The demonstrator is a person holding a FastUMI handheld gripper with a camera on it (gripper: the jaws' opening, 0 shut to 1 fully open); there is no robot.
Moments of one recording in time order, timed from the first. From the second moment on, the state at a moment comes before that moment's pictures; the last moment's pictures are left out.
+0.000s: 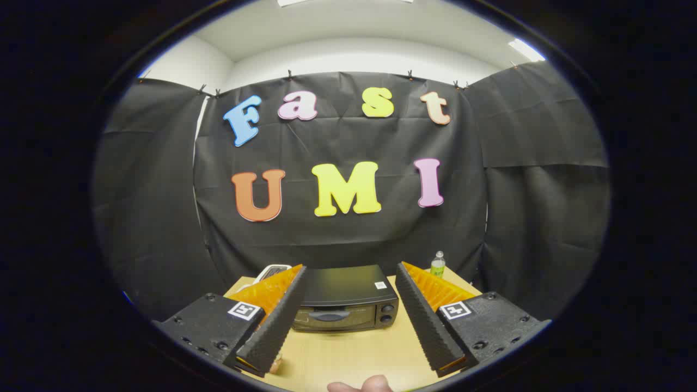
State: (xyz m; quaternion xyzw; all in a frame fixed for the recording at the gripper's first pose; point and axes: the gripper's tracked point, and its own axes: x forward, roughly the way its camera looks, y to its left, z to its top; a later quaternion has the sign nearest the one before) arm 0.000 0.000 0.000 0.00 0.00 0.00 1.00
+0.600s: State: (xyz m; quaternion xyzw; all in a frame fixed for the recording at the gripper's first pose) arm 0.014 0.000 -0.009 0.01 0.01 0.01 1.00
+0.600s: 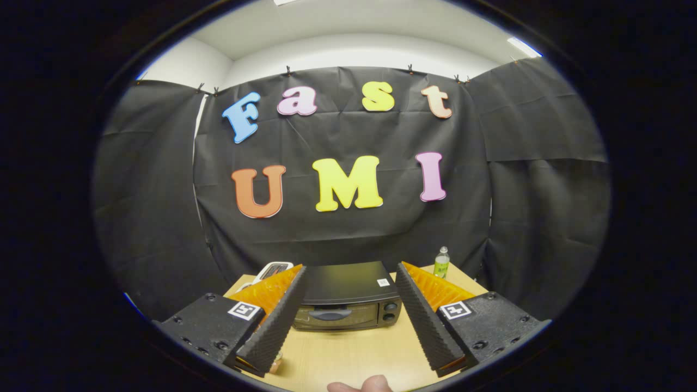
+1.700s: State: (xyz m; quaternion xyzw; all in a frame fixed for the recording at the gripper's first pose) arm 0.115 0.040 -0.121 -0.02 0.10 0.07 0.99
